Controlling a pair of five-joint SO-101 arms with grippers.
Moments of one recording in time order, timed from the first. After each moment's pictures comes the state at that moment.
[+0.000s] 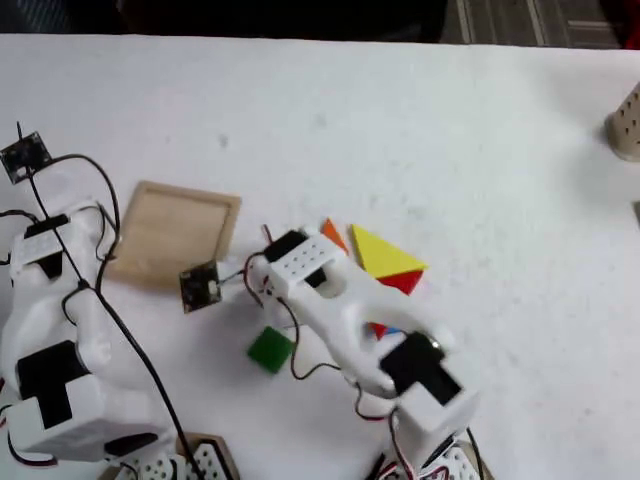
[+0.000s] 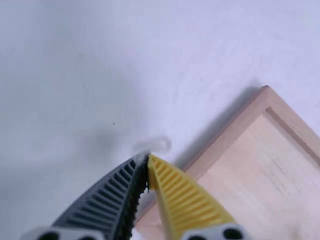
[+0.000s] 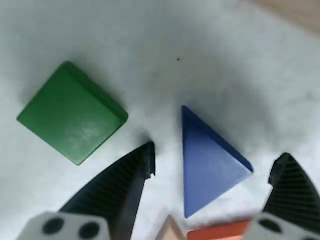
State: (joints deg) left arm -31.6 0.9 36.0 34.9 15.0; right arm -42.4 13.0 23.2 56.5 66.1
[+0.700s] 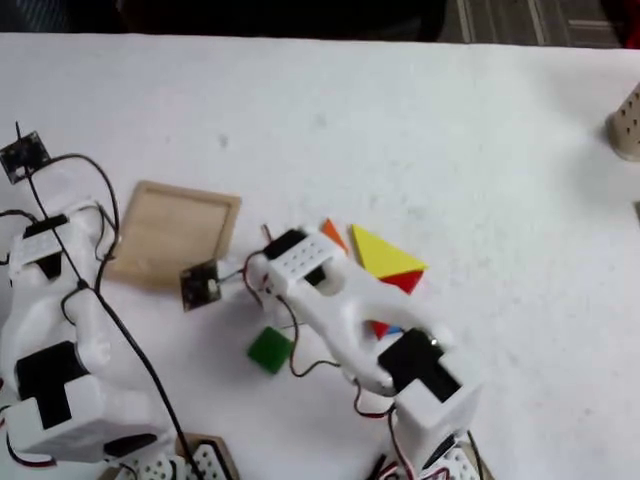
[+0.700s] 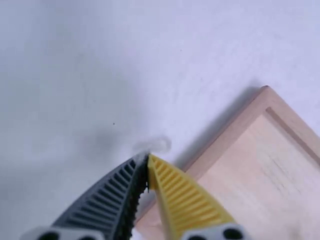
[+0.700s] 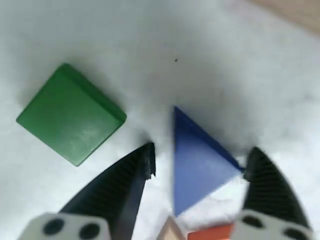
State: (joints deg) left arm -31.6 0.9 36.0 34.9 15.0; right arm -41.6 13.5 22.4 57.9 66.1
